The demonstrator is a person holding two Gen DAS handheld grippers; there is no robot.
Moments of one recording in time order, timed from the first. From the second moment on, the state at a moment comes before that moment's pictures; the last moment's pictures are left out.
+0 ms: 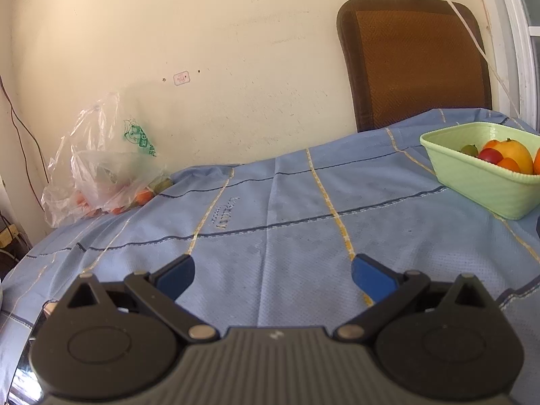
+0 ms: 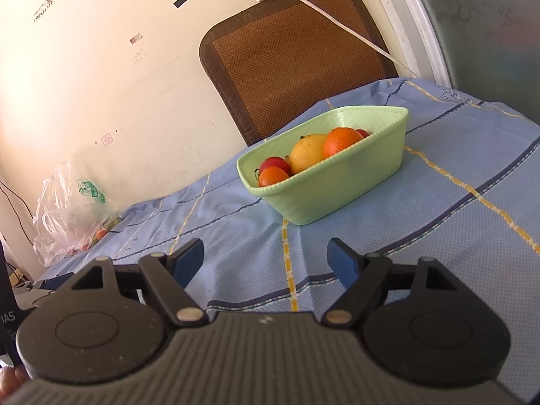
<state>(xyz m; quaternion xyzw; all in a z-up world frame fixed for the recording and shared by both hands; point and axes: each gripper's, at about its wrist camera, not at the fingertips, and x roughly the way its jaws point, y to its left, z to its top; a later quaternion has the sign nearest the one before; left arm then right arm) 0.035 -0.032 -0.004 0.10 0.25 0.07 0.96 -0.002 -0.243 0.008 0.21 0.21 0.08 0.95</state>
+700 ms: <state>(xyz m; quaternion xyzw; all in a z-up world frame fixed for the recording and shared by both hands) 0.033 -0.032 -0.005 0.10 0.24 0.07 0.96 -0.003 -0.243 0.008 0.21 0.21 0.09 0.95</state>
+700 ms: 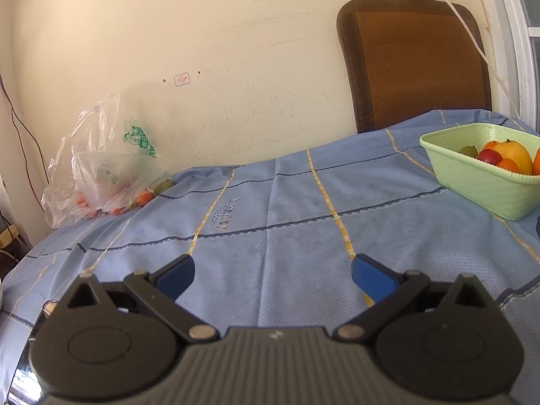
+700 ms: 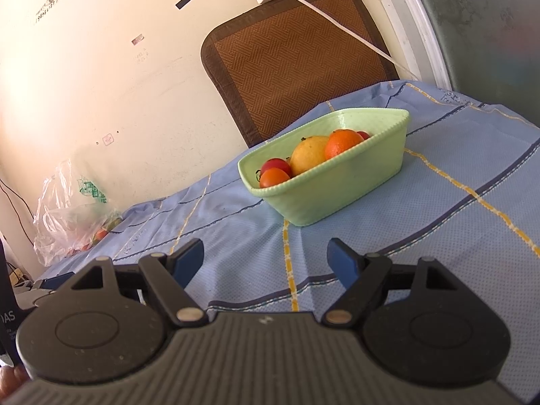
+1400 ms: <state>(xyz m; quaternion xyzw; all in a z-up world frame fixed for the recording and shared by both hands) 0.033 -0.034 -0.005 0.11 0.24 0.07 0.96 -0.004 -0.243 0.008 0.21 0.21 0.09 0.95</state>
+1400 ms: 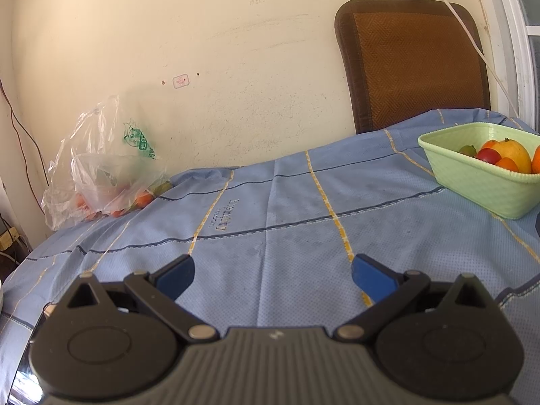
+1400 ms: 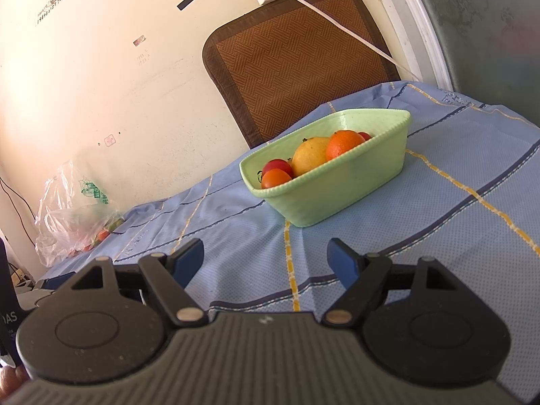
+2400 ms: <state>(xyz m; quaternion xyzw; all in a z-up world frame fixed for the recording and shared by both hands) 0.035 -0.034 -0.007 0.10 0.25 0.06 0.96 -0.003 -0.242 0.008 0.21 0.21 0.09 0.95</state>
